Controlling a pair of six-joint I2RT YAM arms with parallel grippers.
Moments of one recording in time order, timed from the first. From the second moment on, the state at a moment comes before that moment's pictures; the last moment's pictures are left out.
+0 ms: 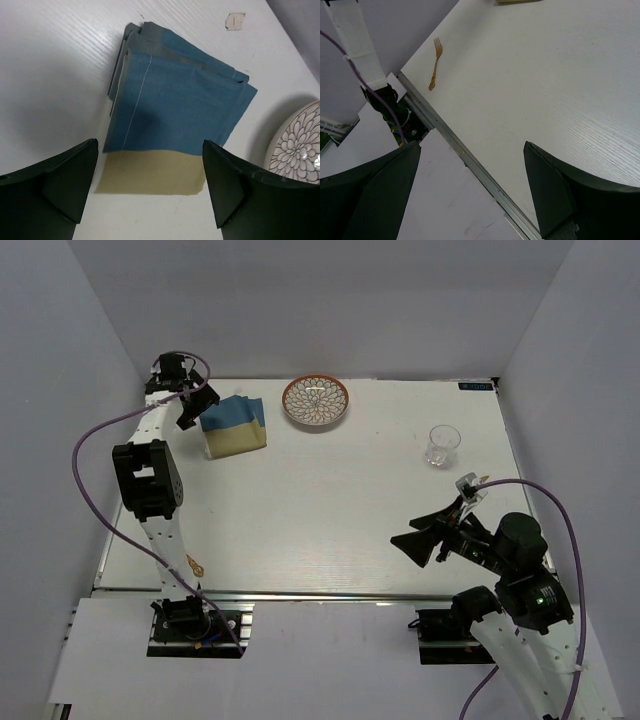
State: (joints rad) left arm 0.09 2.15 1.91 -0.63 -0.04 -0.65; right arm 0.39 0.30 0.65 -0.56 -0.57 0.41
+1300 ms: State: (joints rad) left arm 0.15 1.86 1.41 -0.03 0.48 -0.65; right arm 0.39 0.31 0.51 -0.39 -0.68 0.49
